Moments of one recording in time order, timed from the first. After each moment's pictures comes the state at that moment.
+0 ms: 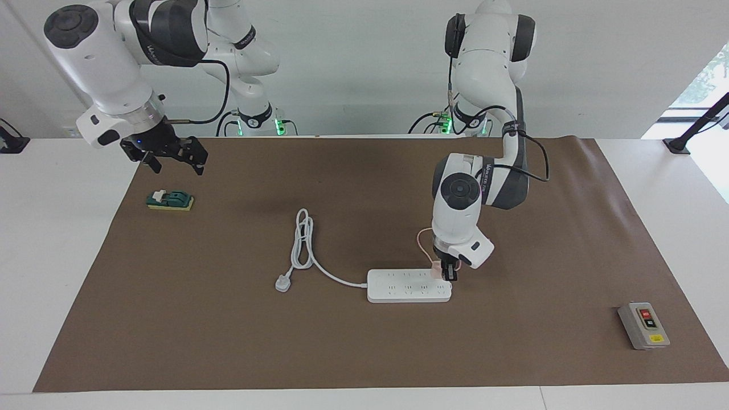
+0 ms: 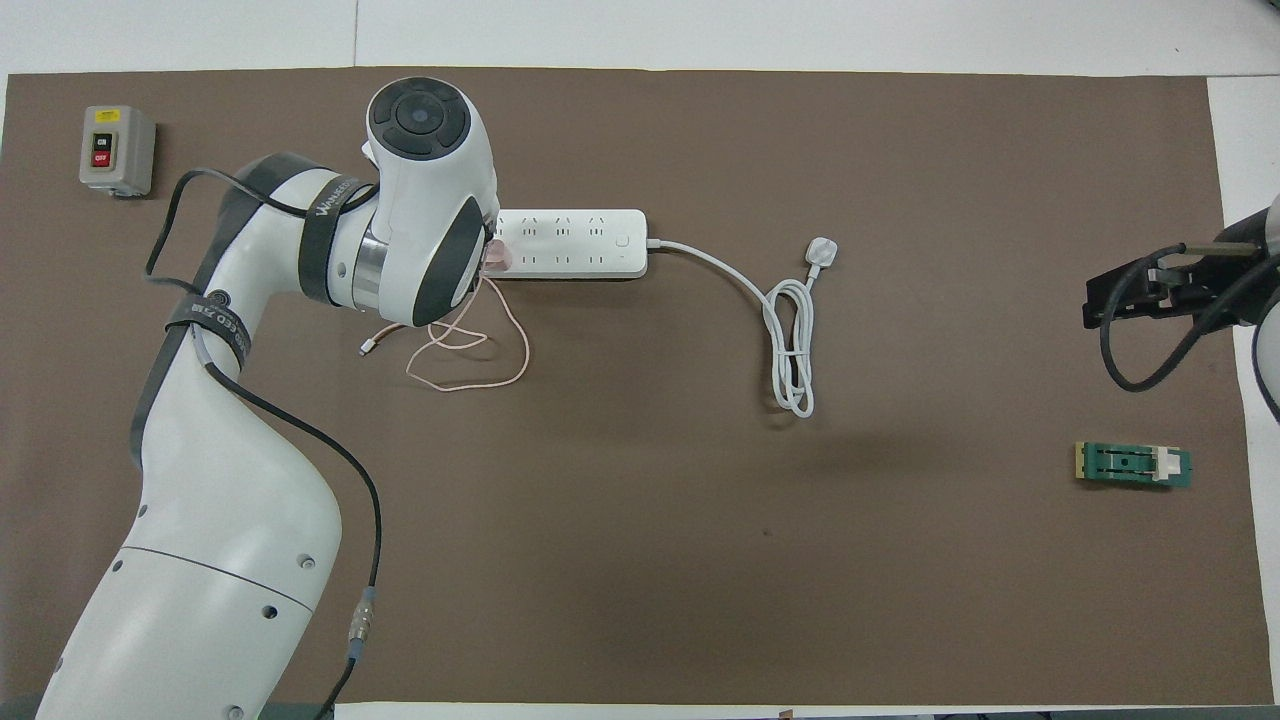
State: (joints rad) left arm -0.62 0.62 0.25 -1.42 -0.05 1.99 -1.81; right arm 0.03 0.03 -0.06 -1.65 -0.01 1.58 0.05
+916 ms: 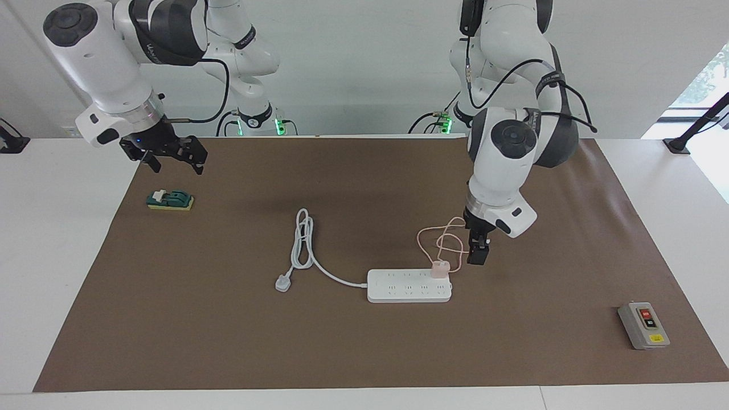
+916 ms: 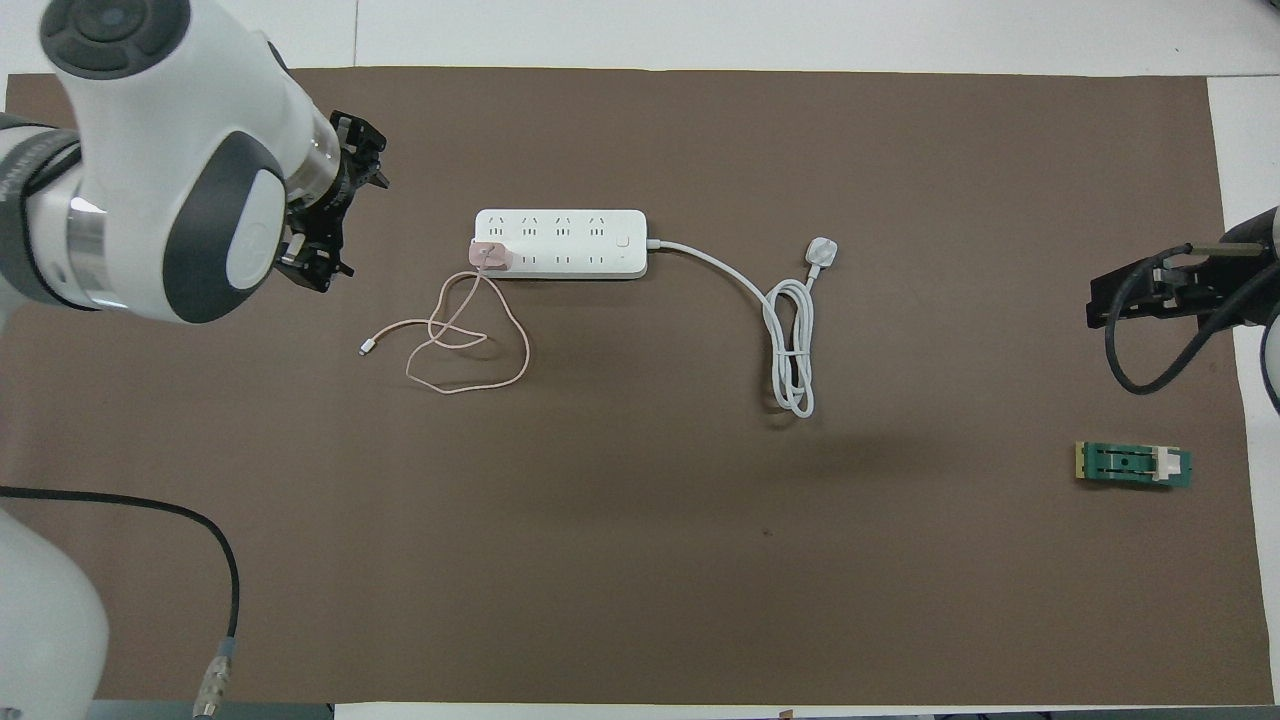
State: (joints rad) left arm -0.50 0.35 0.25 -1.42 -0.05 1.78 -1.37; right arm 0.03 0.02 -0.06 -1.65 -0.01 1.58 0.05
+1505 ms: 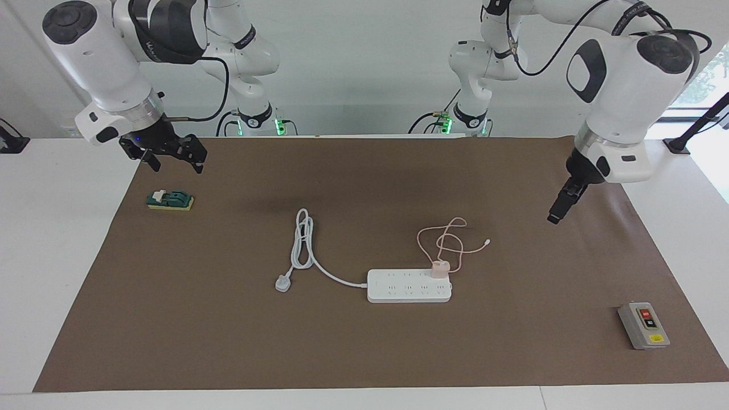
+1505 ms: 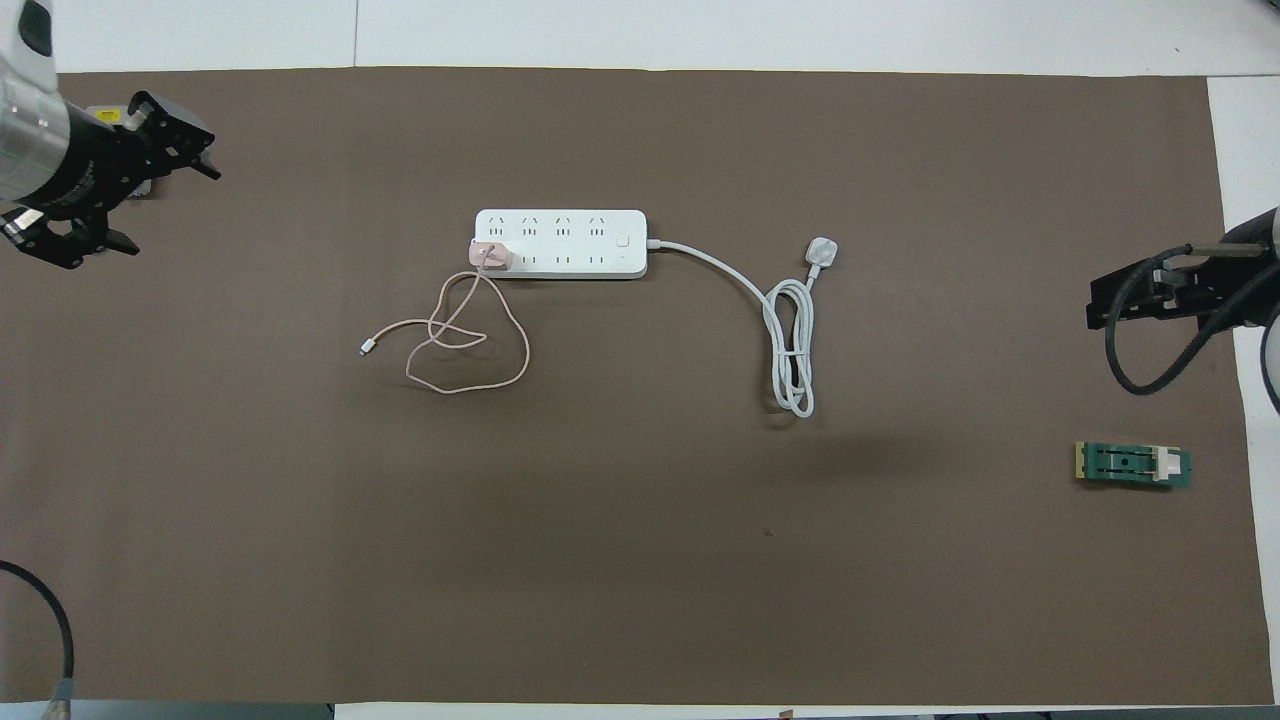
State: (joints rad) left arm -0.33 0.21 0.26 -1.43 -0.02 1.73 -0.74; right arm 0.03 0.02 -0.06 -1.65 -0.01 1.58 0.05
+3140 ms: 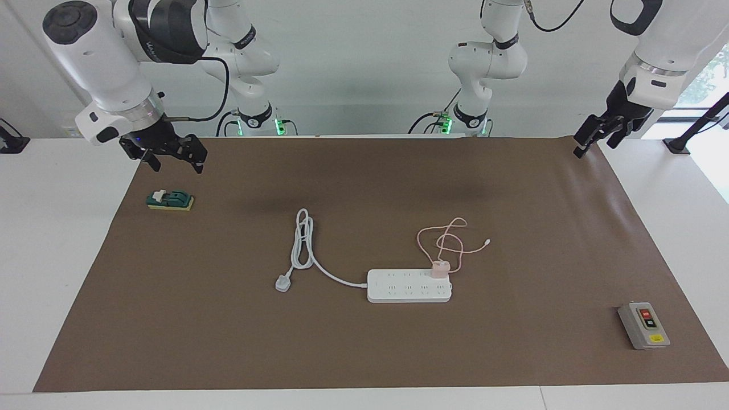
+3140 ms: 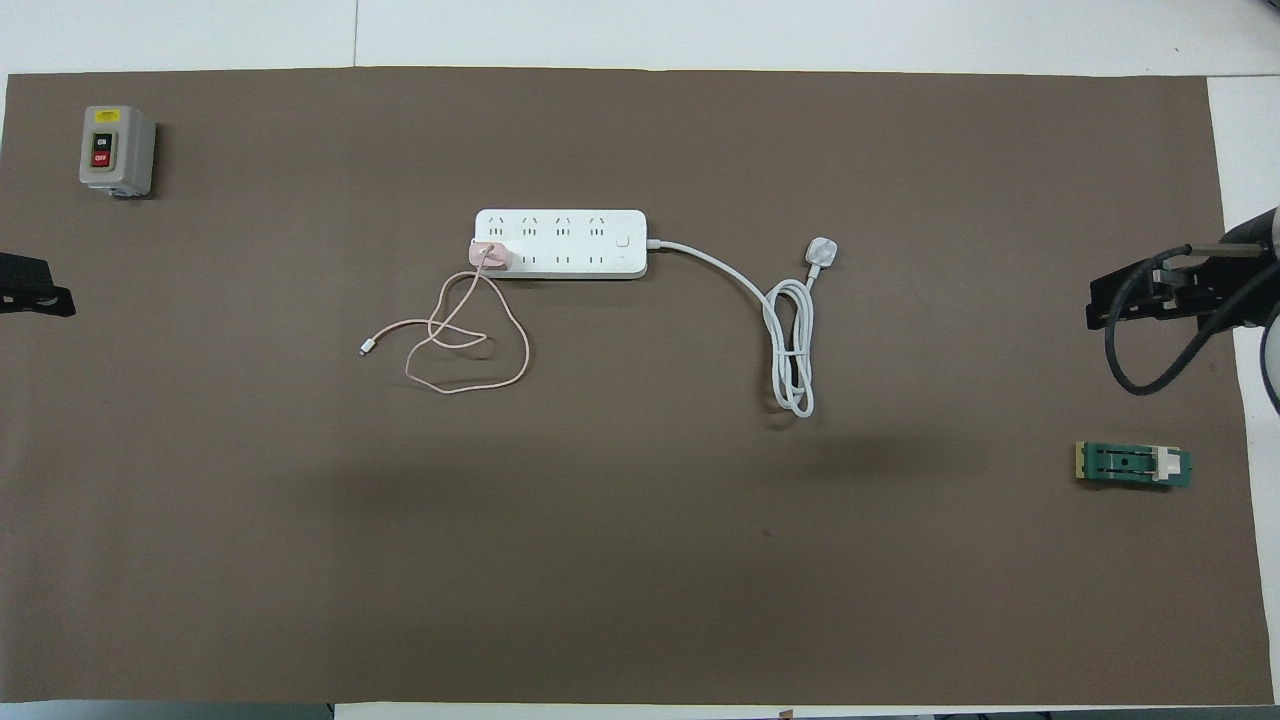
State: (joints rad) left arm -0.20 -0.09 0.24 -1.67 0.01 1.63 -0.20; right arm 0.03 0.02 -0.06 -1.65 -0.01 1.58 0.05
